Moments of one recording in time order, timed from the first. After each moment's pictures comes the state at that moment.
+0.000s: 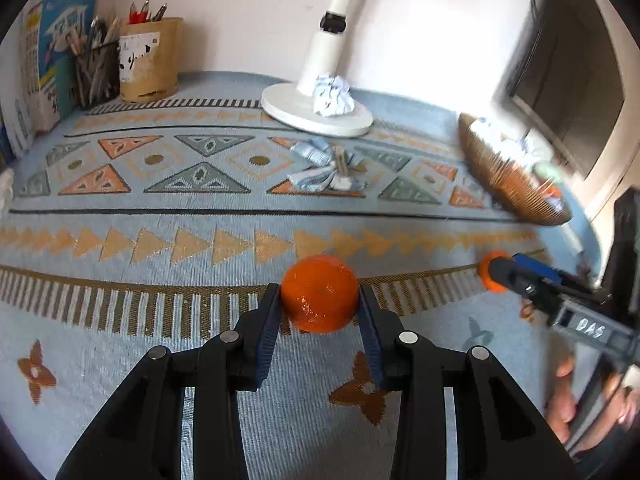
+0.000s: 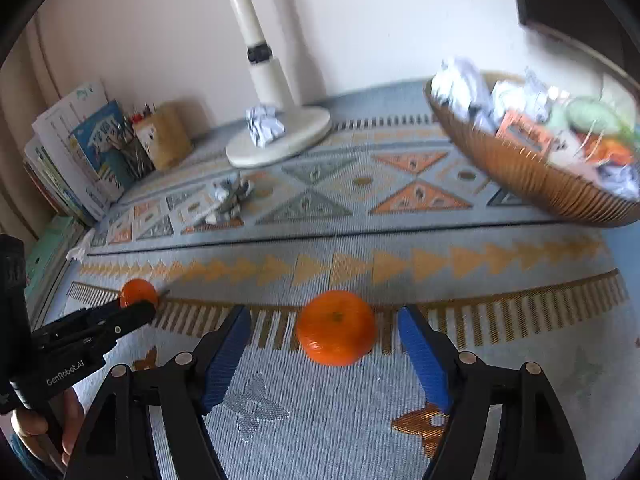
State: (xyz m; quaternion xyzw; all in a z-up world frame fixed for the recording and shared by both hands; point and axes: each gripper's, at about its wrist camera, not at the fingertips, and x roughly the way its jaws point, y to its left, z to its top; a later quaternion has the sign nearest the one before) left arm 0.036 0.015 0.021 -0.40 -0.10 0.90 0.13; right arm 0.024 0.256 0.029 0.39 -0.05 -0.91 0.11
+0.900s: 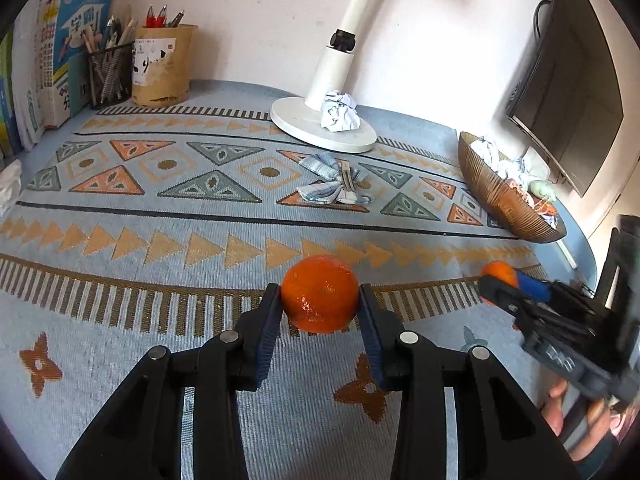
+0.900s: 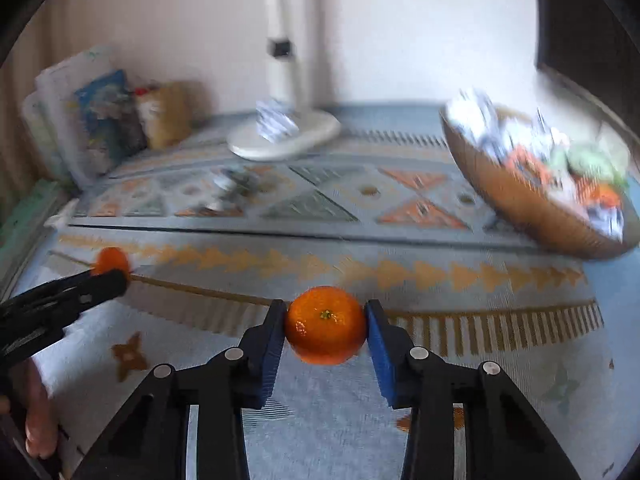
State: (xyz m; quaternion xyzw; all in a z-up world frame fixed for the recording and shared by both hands) left arm 0.043 0.008 0.024 -0.39 -0.11 0.91 0.12; right arm 0.041 0.223 0.031 0.36 0.04 -0.93 0.12
